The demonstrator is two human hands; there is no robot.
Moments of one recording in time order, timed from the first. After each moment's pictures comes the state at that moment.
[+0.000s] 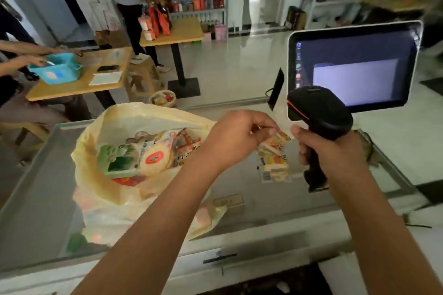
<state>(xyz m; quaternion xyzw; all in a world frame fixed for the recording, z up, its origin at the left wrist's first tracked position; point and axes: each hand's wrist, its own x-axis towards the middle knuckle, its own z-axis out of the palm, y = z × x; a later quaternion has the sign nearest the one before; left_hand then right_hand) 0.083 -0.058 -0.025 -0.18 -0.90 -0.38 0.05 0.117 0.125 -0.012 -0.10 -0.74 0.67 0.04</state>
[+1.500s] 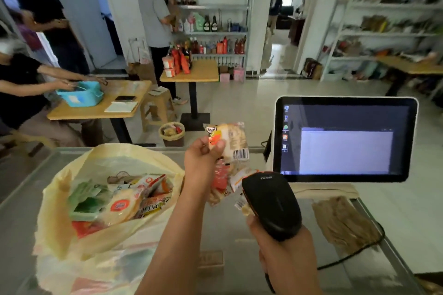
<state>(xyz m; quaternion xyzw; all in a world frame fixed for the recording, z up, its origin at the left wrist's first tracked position) 0.019 -0.029 -0.028 0.19 -0.61 -0.75 0.17 0.109 0.138 -0.045 -0.07 -0.76 0.65 -0.03</state>
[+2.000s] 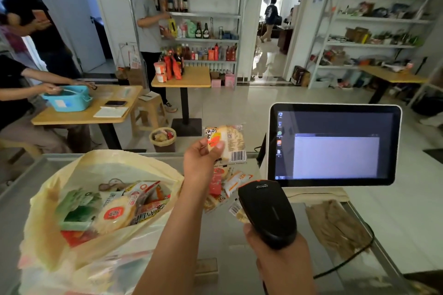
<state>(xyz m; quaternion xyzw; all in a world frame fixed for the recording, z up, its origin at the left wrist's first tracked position) 0.006 -0.032 -0.026 0.18 -0.60 -0.76 0.16 0.112 0.136 -0.050 -0.02 -0.79 0.62 0.01</state>
